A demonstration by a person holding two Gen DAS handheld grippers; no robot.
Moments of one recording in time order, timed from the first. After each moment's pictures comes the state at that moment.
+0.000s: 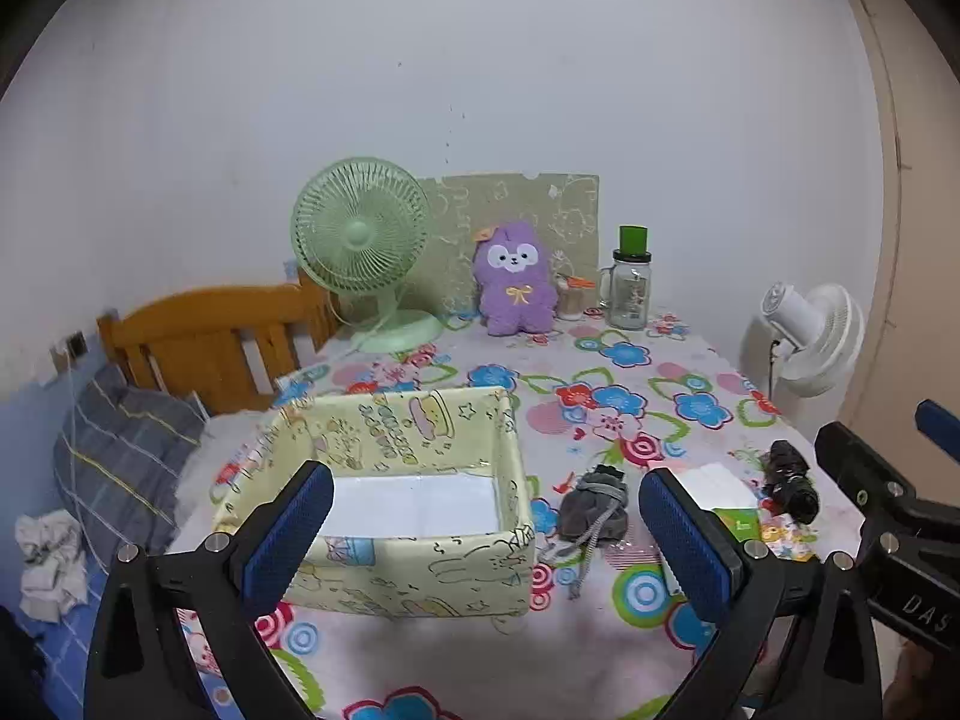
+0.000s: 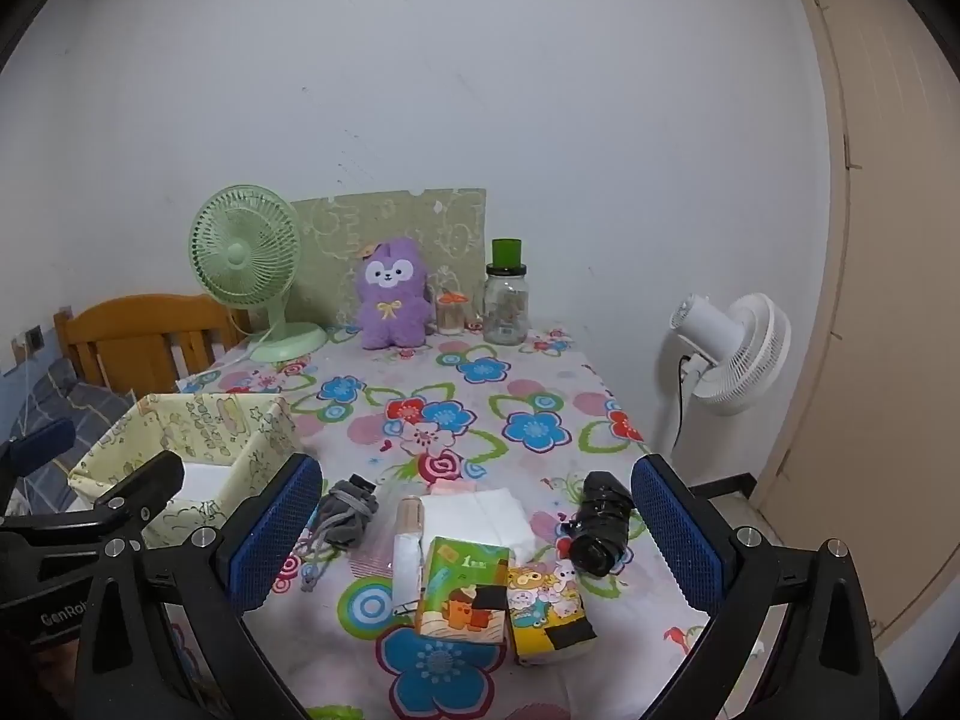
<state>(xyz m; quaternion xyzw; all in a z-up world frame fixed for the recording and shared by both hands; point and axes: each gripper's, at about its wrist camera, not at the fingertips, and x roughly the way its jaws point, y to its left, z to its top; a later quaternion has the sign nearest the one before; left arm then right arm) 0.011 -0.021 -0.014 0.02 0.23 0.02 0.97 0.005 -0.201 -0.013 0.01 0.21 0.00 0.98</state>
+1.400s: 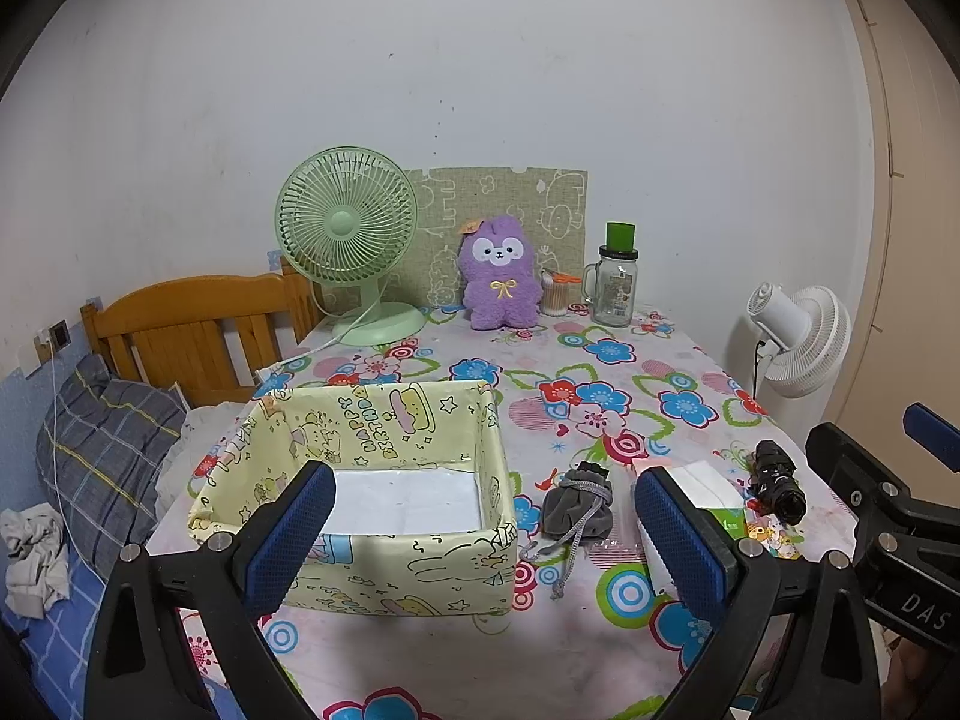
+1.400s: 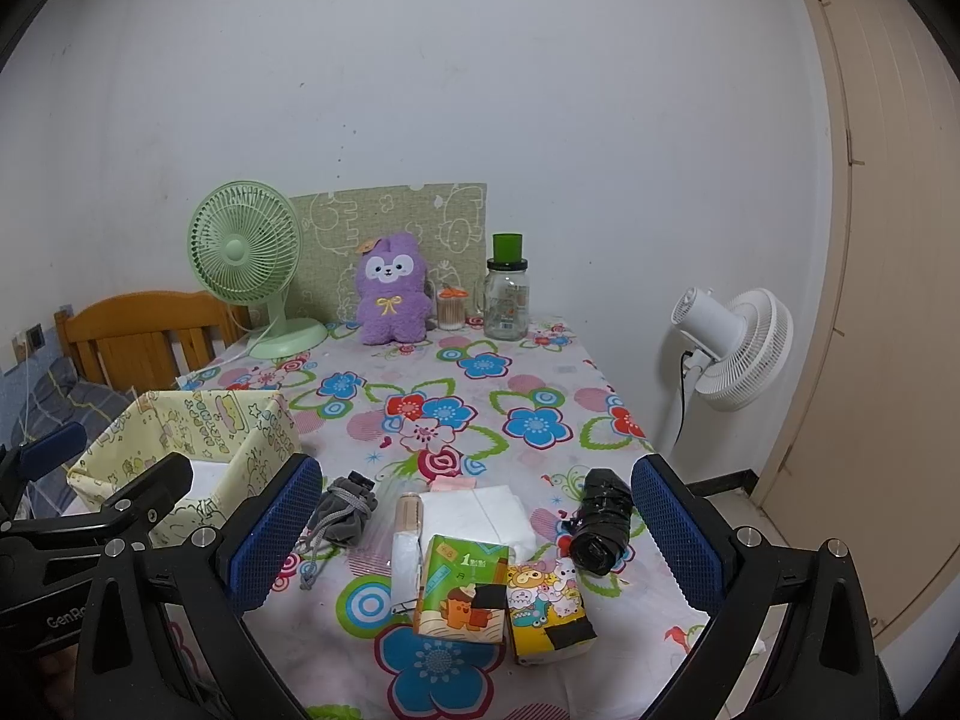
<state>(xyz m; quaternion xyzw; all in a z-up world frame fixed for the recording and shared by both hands) 0.019 -0.023 -0.019 0.01 0.24 0.00 0.97 0.007 -0.202 -0.013 0.02 0.21 0.00 0.98</state>
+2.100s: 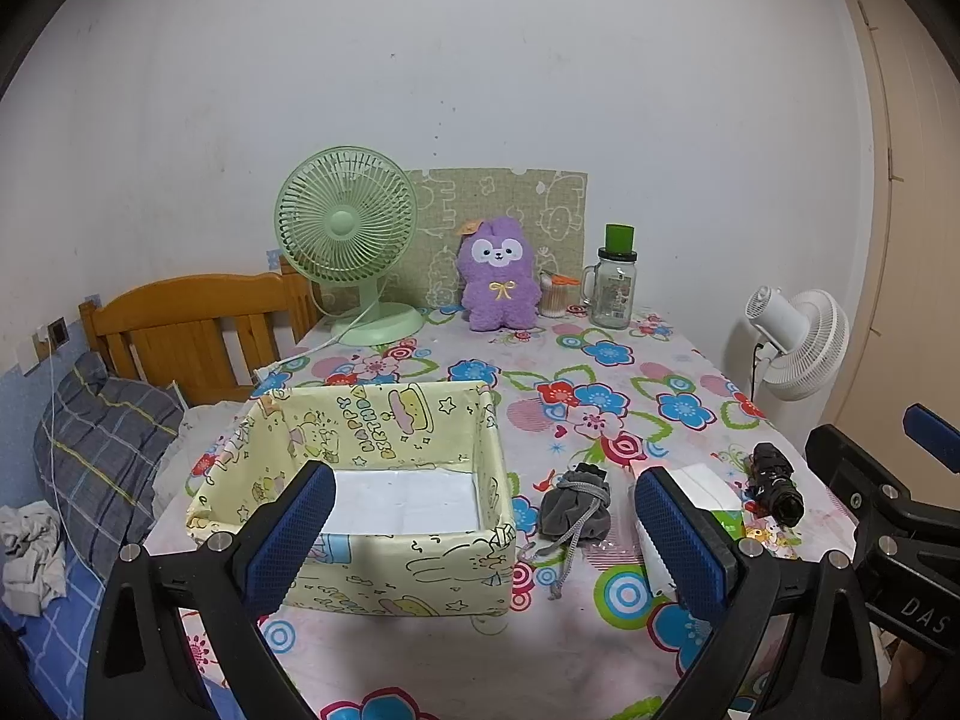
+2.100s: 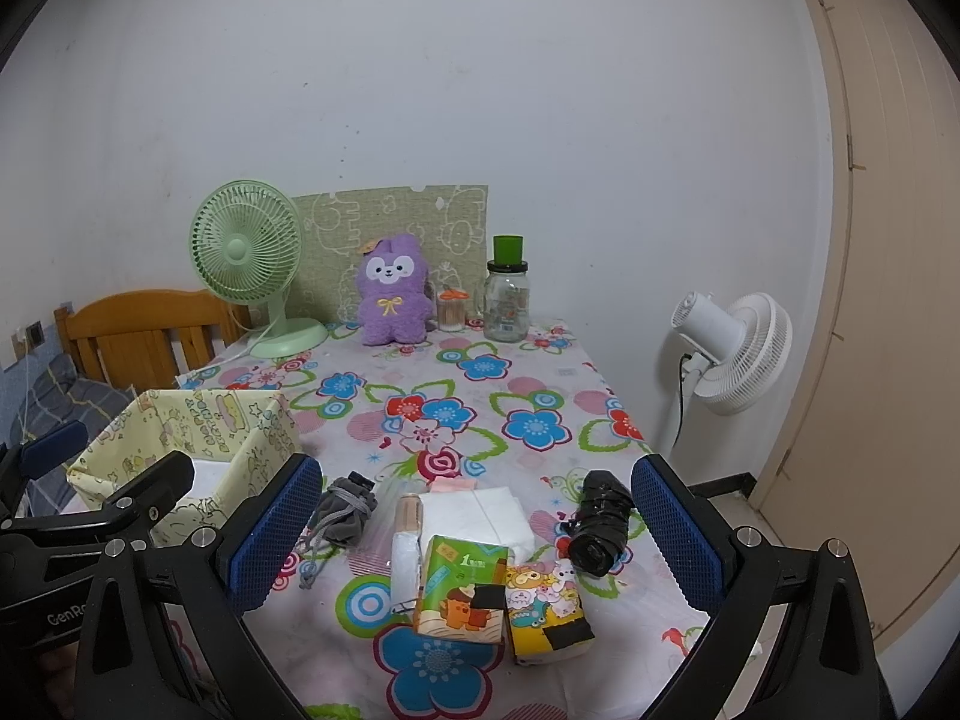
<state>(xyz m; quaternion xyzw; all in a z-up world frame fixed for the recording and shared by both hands) 0.018 -0.021 -0.018 0.00 0.24 0.00 0.97 0.005 -0.200 -0.011 0.01 0.21 0.00 0.98</state>
